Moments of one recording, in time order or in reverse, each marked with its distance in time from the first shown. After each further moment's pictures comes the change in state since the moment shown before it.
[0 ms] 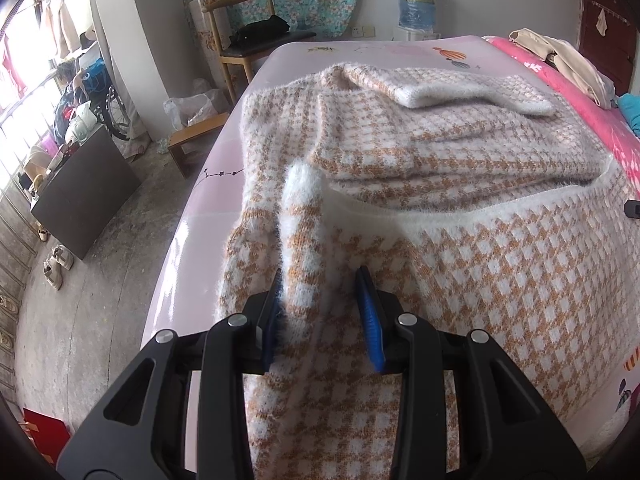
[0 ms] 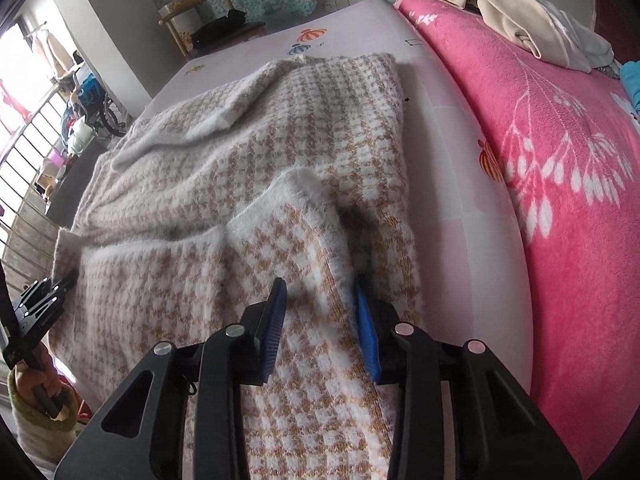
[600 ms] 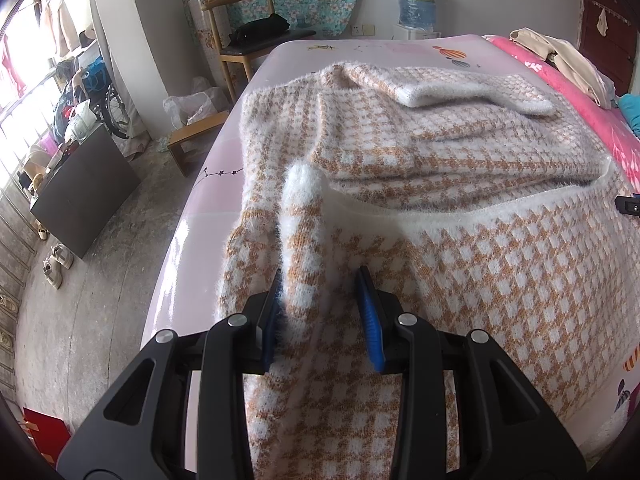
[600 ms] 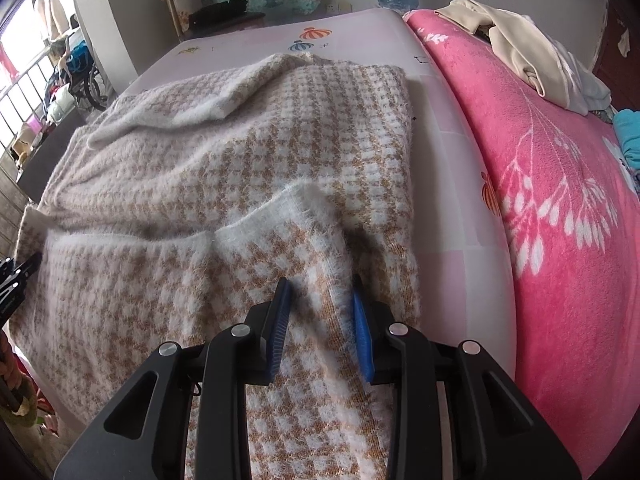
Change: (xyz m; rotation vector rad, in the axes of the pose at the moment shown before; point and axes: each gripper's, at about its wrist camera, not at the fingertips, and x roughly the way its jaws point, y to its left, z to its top) left arm 0.001 0.001 0.000 -0.001 0.002 -0.002; right arm 0.015 0.021 0.010 -0.104 -0.007 -0.143
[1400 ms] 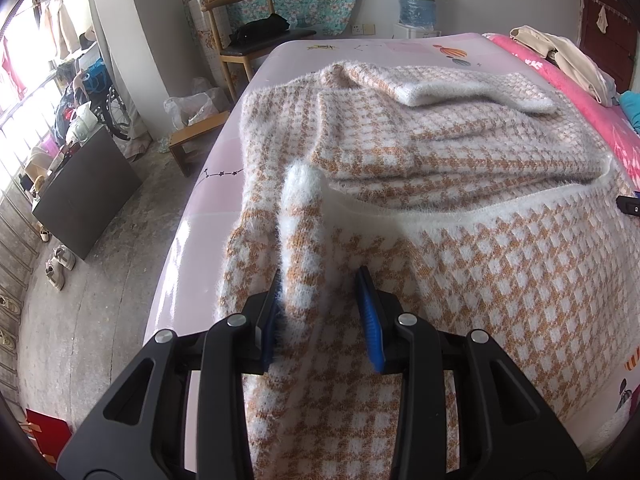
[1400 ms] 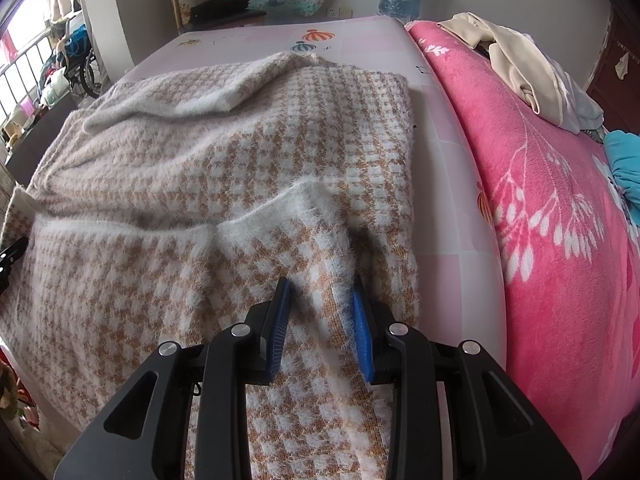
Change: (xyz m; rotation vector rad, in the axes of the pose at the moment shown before) left arm 0.000 -0.001 0.001 0.002 0.002 0.003; right arm -0.002 0.008 -0.003 -0.036 -0.008 -0.049
